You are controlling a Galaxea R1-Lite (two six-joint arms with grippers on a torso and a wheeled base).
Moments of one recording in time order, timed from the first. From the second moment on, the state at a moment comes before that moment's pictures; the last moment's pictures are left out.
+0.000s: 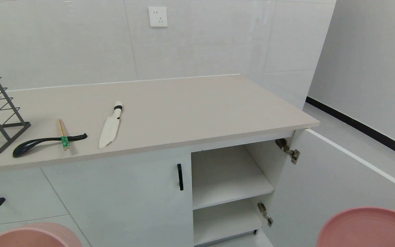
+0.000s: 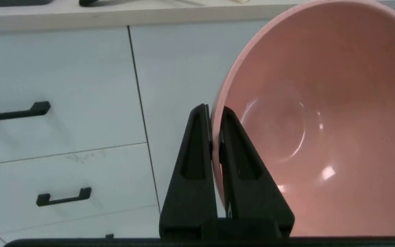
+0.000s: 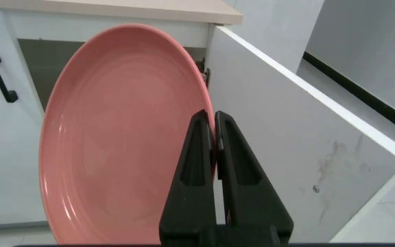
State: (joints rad) left arm 0.00 0.00 0.00 0.00 0.00 -0.01; right arm -0.04 0.07 0.00 -0.07 0.14 -0.11
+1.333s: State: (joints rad) left arm 0.00 0.00 0.00 0.00 0.00 -0.01; right arm -0.04 0.07 0.00 -0.07 0.13 -0.11
